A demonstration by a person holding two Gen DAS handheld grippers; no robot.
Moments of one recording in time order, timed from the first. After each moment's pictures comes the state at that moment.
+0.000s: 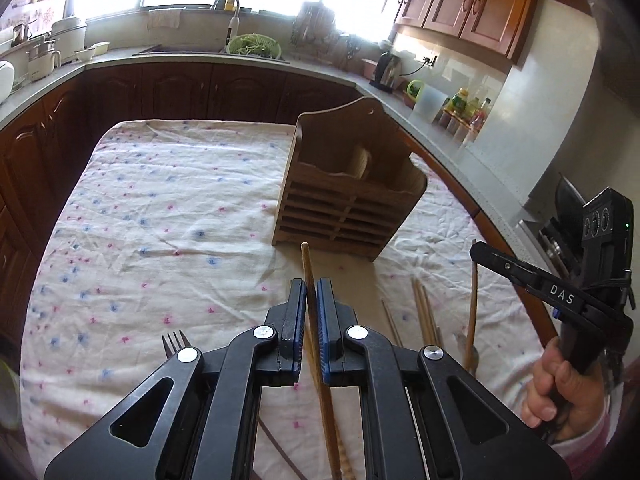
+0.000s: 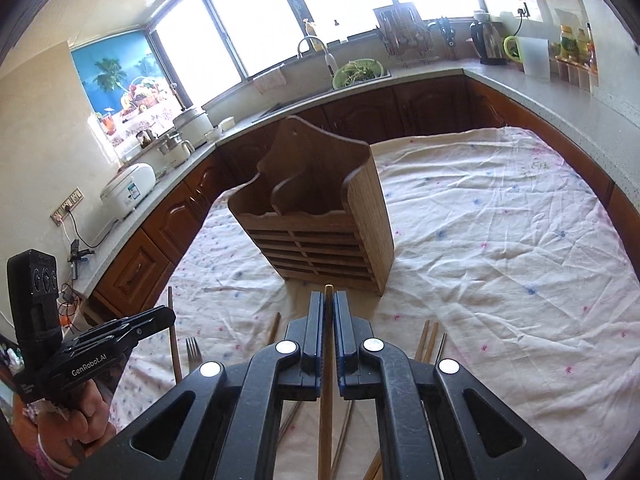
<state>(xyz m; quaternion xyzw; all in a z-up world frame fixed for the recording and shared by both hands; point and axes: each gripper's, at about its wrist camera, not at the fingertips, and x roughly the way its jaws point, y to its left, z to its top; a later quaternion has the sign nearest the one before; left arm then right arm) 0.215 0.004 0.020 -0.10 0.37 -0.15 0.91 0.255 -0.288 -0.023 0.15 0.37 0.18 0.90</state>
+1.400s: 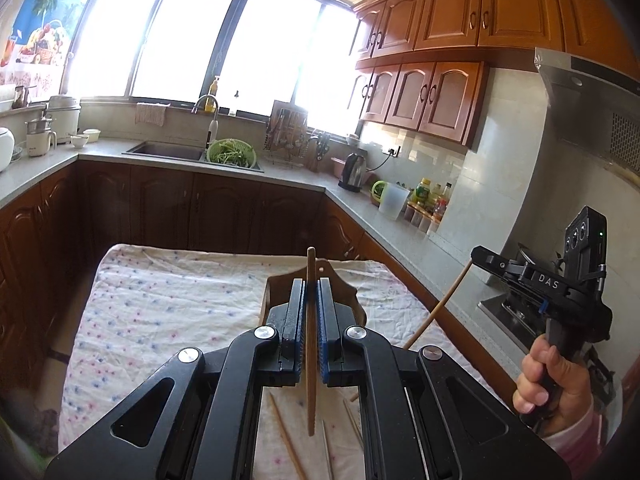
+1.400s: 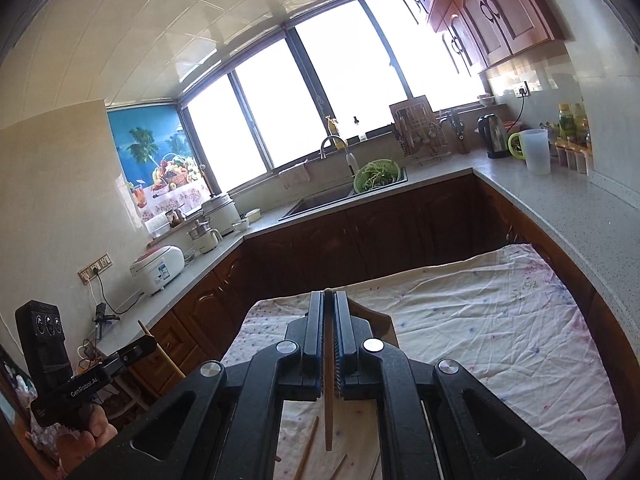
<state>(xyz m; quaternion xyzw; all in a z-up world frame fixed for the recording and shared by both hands) 0.197 0.023 0.140 -0.11 0.20 -0.17 0.96 0.247 -0.319 0.102 0.18 0.21 0.19 0.94</state>
